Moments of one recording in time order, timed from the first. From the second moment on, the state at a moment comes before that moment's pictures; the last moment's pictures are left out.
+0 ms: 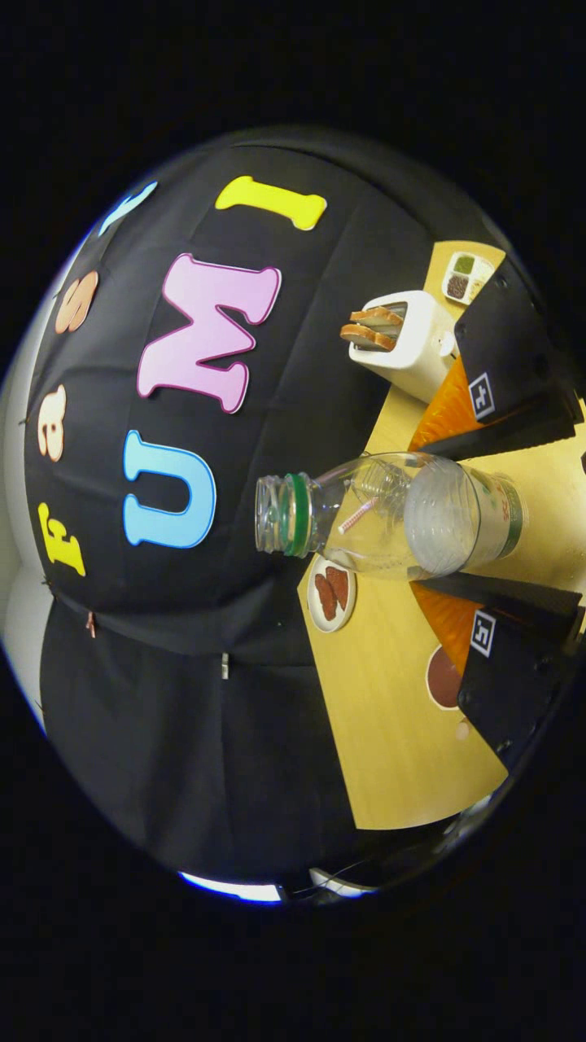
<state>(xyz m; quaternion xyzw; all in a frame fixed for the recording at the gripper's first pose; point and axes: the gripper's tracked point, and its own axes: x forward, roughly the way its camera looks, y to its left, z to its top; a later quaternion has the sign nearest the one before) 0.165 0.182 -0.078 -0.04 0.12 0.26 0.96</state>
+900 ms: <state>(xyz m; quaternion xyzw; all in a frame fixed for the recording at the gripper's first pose) 0.225 0.174 -0.166 0.02 0.12 0.23 0.97</state>
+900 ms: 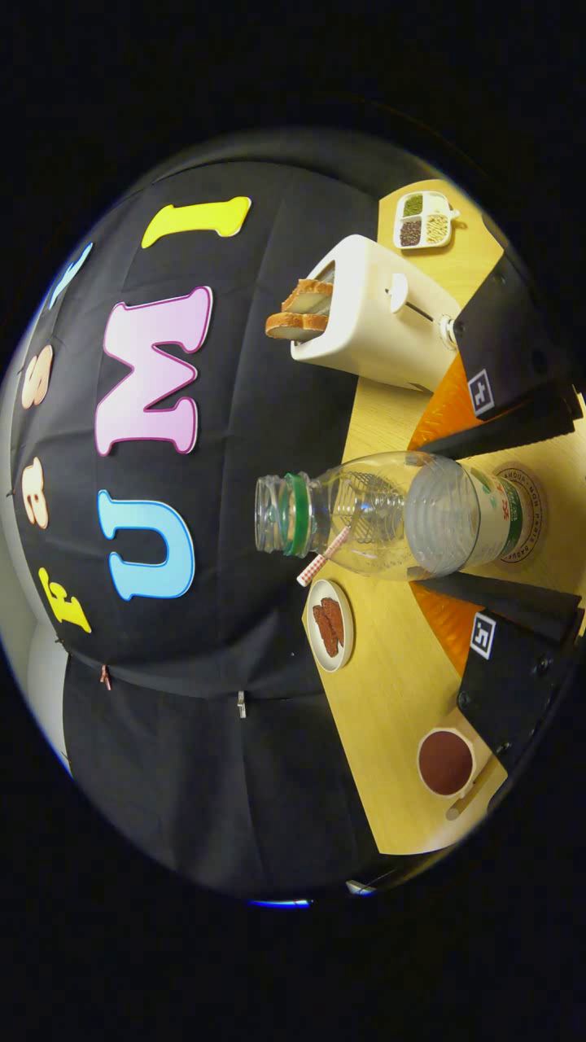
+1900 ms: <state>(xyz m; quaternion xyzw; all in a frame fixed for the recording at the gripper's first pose) 0.221 0.167 -0.167 0.01 0.12 0.23 0.97</state>
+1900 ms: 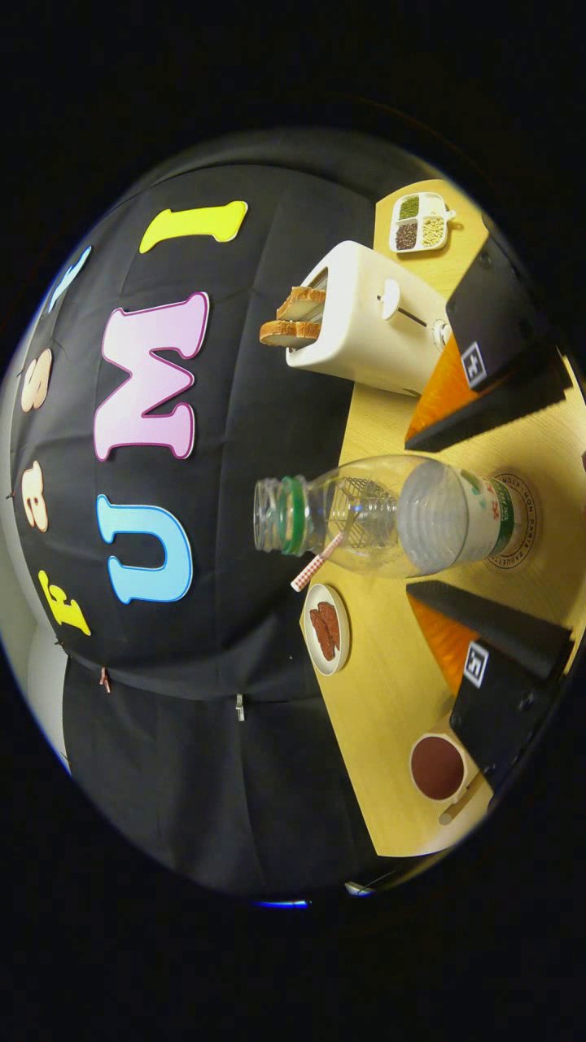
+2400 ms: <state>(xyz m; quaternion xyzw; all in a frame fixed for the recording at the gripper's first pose) 0.199 0.156 -0.138 0.00 0.11 0.21 0.97</state>
